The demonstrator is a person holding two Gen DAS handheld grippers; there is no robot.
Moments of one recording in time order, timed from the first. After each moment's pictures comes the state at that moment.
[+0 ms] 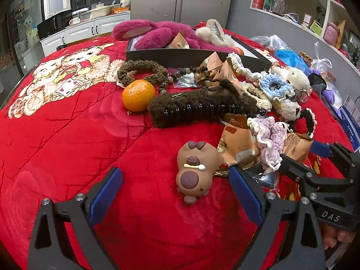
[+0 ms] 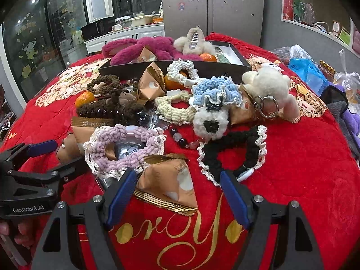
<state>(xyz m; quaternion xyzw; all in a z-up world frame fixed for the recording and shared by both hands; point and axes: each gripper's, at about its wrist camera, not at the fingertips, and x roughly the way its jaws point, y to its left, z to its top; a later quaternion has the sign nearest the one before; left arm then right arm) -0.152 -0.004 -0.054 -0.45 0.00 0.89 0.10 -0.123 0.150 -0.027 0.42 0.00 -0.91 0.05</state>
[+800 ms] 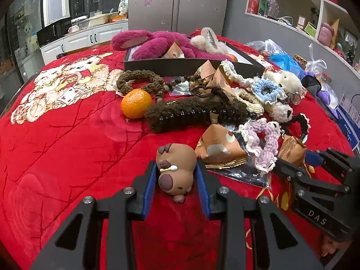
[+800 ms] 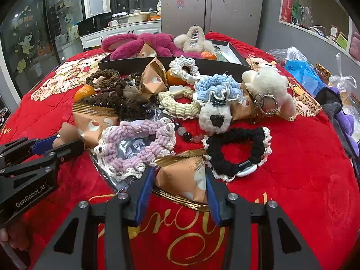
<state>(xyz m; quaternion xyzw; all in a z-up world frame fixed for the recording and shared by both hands) -0.141 -0.003 -0.044 -0.42 0.00 0.90 0.11 -0.116 0.138 -0.026 0.43 0.02 -0.90 0.02</state>
